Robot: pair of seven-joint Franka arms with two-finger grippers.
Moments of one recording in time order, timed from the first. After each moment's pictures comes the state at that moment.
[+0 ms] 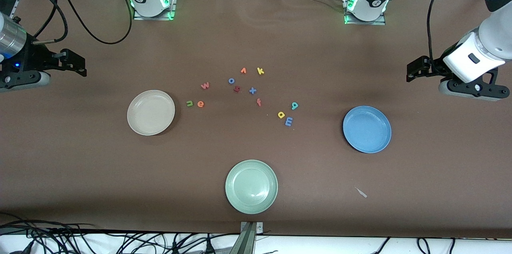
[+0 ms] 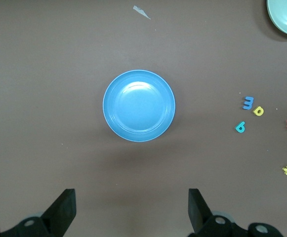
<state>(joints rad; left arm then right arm) -0.02 0.12 -0.08 -1.52 -0.02 1.57 0.02 0.12 0.11 -0.06 -1.52 -0.02 1.59 -0.12</state>
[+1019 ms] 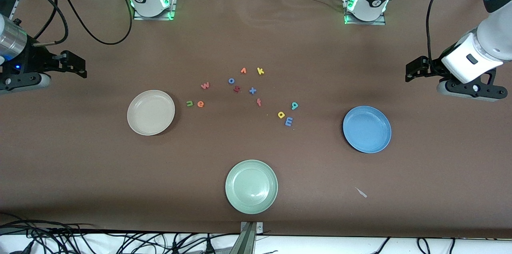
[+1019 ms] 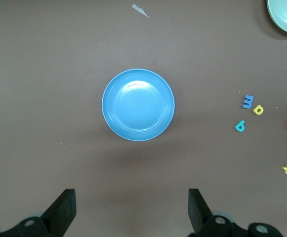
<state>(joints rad) -0.02 0.13 -0.08 -1.52 -0.02 1.57 0.02 0.12 0.12 -0.06 -1.52 -0.02 1.60 -0.12</state>
